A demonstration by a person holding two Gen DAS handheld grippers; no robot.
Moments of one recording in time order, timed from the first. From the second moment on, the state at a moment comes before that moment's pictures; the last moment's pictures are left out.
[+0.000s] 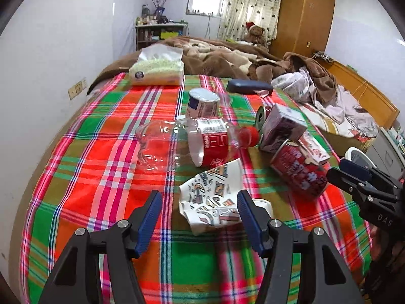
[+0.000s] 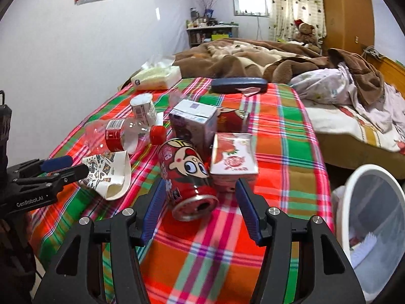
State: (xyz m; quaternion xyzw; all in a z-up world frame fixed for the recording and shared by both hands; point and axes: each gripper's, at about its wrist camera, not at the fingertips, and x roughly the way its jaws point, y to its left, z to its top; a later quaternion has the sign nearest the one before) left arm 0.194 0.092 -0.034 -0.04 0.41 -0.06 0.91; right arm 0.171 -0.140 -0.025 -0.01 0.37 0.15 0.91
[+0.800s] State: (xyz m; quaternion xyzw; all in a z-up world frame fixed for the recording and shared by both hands) left arm 0.210 0.090 -0.065 -0.05 0.45 -0.15 0.88; right arm 0.188 -0.111 -0.045 -0.06 0.43 0.16 0.89
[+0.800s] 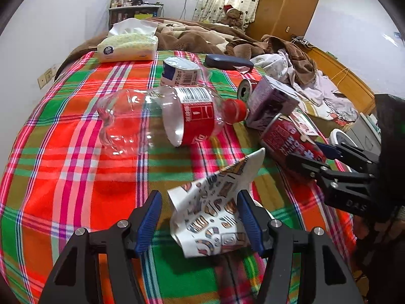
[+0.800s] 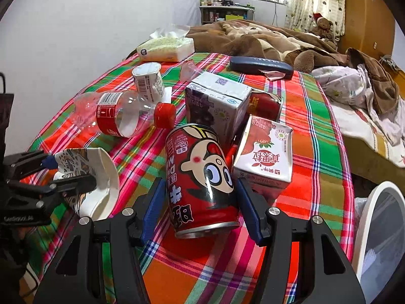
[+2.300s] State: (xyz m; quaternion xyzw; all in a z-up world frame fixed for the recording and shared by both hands) left arm 0.199 0.061 -0.065 -0.06 0.46 -0.23 0.86; right arm 0.147 -0.155 -0.048 -0.01 0.43 0.13 0.89
